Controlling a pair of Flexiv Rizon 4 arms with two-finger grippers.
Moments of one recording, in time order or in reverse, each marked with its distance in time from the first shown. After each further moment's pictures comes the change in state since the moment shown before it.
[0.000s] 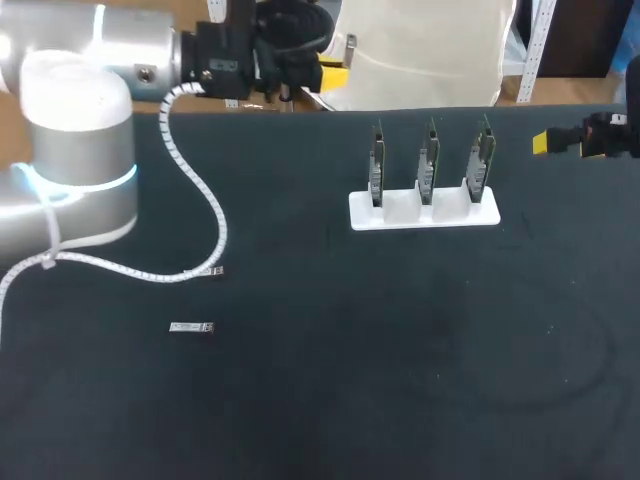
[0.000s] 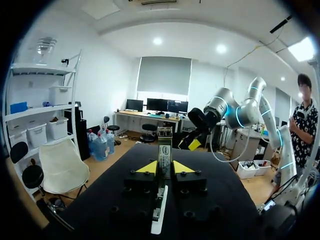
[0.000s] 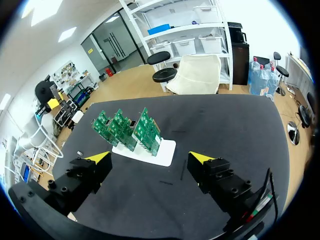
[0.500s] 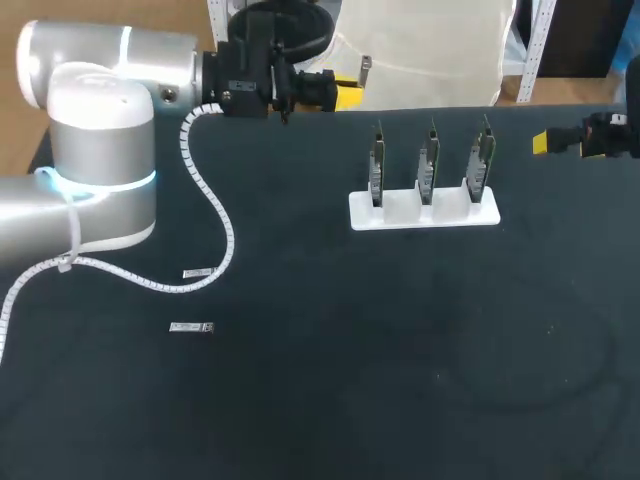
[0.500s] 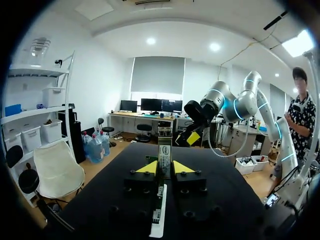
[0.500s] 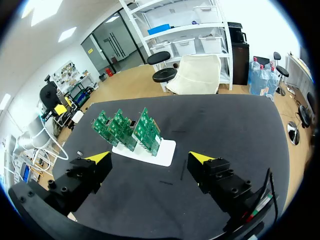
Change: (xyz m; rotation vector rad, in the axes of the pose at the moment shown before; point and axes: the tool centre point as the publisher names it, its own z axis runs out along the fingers) left arm 0.023 0.000 0.022 0.052 -0.002 0.034; right arm 0.000 0.000 0.000 0.000 0.000 0.000
